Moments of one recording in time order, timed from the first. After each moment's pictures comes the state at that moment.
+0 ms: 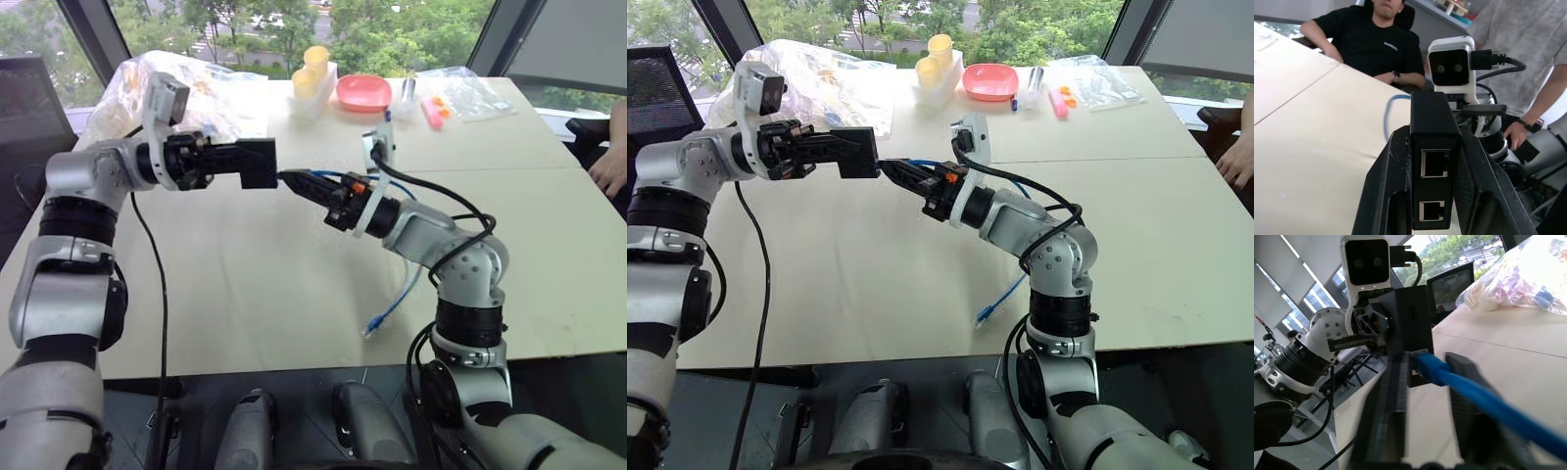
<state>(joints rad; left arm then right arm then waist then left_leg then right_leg) -1.13 0.70 -0.13 0.78 -0.69 0.67 -1.61 -0.70 -0.06 -0.14 -0.23 0.81 1.05 0.42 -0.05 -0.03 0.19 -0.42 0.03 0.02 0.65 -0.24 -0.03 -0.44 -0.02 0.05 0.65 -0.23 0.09</state>
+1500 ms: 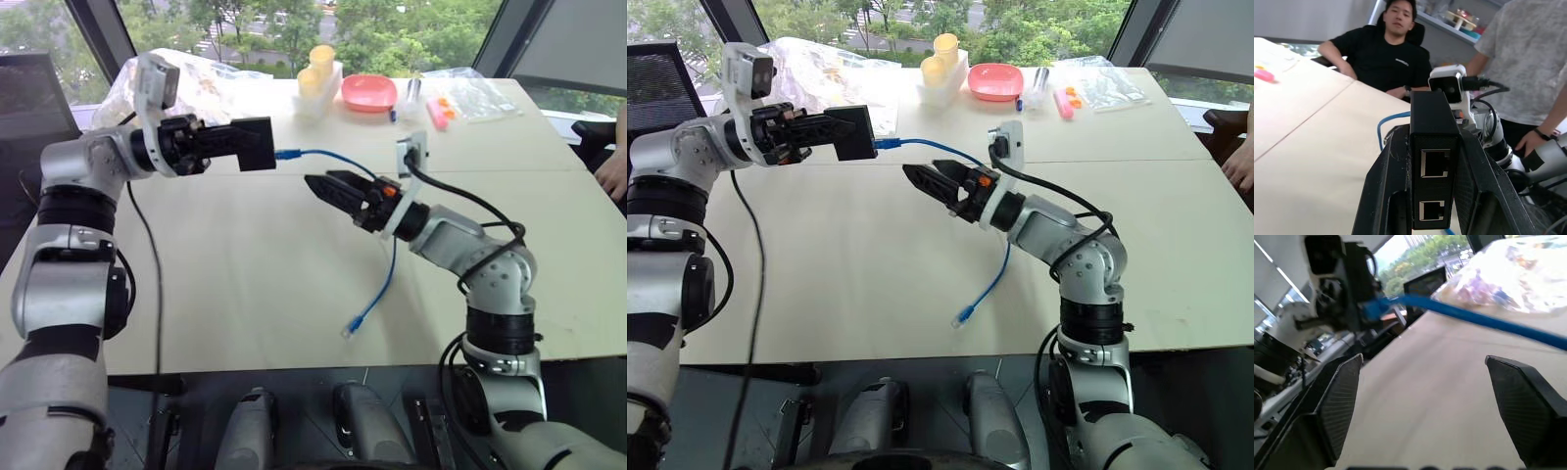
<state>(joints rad) -1.20 0.67 -0.06 0.86 -0.63 0.64 -1.61 -0.64 -0.21 -0.15 -0.21 0.95 0.95 0.35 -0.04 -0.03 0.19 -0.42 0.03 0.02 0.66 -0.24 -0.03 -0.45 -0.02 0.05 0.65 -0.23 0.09</state>
